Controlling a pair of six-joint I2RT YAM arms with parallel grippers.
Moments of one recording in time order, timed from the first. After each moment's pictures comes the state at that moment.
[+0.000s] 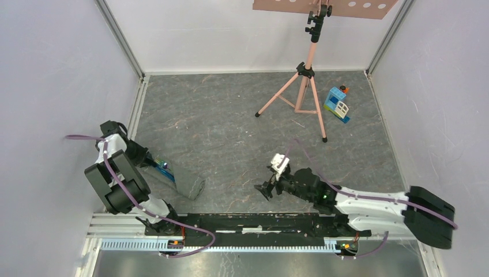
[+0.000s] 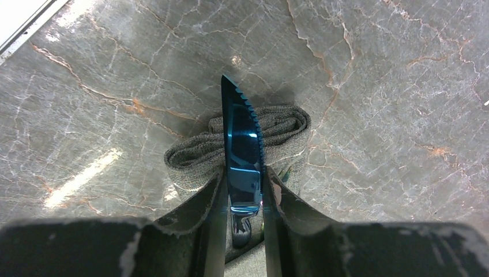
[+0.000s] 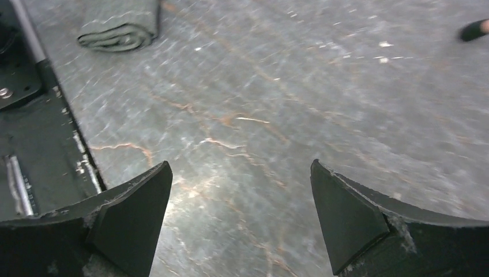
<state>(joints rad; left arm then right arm) 0.61 1.52 0.94 -0.72 0.14 -0.42 1.11 0.94 0.22 0.48 0.15 0.04</state>
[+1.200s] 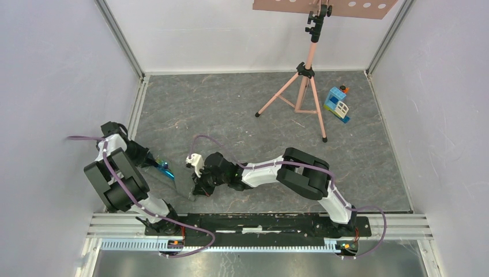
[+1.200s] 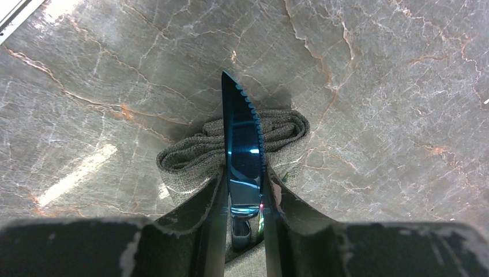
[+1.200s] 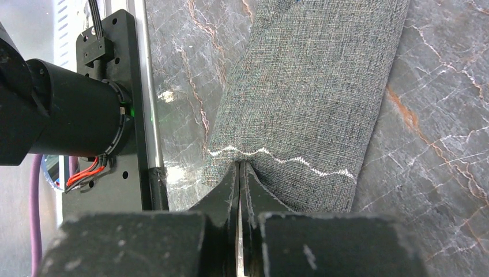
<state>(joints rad) 0.61 1.55 0.93 -0.70 0.17 -0.42 1.22 2.17 1.28 0.37 -0.34 0.25</state>
